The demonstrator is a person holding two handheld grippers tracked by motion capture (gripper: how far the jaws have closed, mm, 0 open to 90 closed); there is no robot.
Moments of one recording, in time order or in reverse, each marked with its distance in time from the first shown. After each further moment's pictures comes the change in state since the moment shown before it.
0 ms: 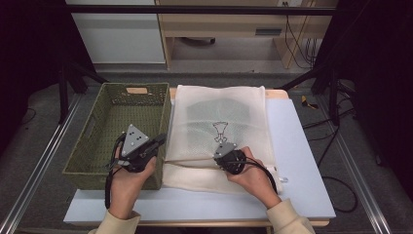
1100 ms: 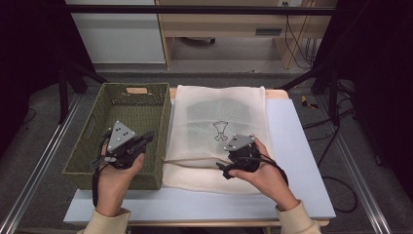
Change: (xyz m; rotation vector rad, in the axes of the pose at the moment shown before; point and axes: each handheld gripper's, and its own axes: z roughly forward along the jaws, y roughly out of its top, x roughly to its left) left arm 0.026 0.003 -0.016 0.013 0.039 -0.020; right arm -0.014 0.010 -0.062 -0.084 -0.041 0.119
